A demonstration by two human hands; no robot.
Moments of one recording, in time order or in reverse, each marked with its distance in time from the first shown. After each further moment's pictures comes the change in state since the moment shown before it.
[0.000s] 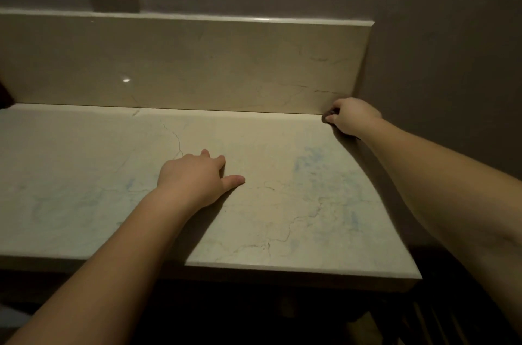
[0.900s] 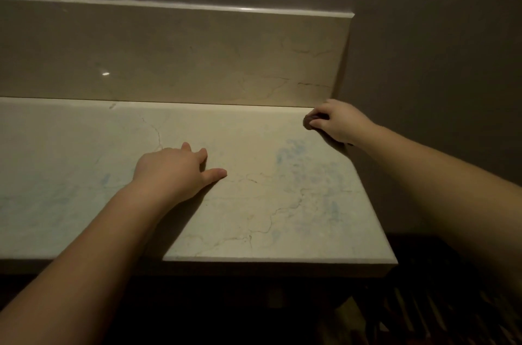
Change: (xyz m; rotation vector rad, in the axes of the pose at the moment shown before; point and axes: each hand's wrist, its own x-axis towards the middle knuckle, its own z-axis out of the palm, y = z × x) left_hand 0.003 0.001 0.000 0.038 -0.002 0.015; right_hand -0.033 0.017 0.005 0.084 0.051 -0.289
